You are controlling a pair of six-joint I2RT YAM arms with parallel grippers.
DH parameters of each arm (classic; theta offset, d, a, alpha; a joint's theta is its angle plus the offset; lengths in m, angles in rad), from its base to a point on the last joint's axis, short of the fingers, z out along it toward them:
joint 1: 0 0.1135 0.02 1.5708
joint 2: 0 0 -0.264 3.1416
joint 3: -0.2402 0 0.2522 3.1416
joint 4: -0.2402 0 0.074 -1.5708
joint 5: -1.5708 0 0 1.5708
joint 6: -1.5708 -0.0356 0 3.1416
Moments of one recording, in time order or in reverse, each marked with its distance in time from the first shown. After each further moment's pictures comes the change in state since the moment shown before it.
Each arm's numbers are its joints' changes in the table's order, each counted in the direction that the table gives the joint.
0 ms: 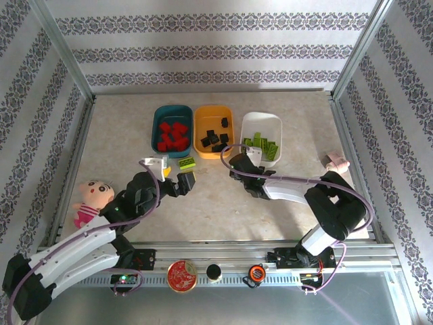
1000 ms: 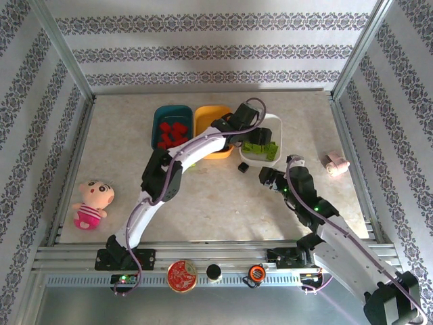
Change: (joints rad) left arm -0.019 -1.626 -1.662 -0.419 -0.313 -0.083; right arm -0.279 0.883 0.342 -0.182 0.393 0.125
